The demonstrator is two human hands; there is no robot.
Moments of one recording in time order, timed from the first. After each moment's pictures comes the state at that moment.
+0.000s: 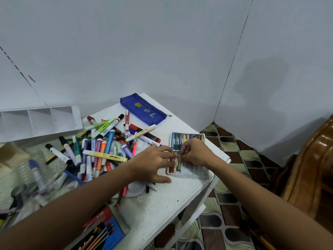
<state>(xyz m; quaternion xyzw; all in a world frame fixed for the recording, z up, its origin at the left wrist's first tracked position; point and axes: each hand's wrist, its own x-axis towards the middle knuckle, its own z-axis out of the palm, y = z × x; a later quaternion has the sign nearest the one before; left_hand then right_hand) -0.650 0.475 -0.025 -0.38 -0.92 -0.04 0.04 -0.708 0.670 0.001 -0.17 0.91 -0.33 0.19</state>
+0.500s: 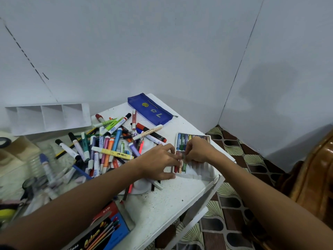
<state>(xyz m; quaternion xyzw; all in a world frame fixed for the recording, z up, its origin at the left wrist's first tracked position) -0.651 0.476 -0.021 -0.36 -0.93 -0.06 0.02 -0.718 0.656 0.012 -0.19 0.93 -0.22 0.22</state>
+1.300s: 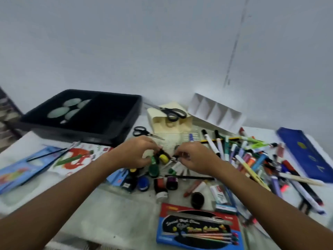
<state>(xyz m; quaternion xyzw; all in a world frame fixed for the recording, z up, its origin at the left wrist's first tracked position) -0.325 0.240 0.051 0.23 -0.96 -0.12 0.08 -0.546 0.349 0.040 -0.77 0.60 -0.18 0.11</state>
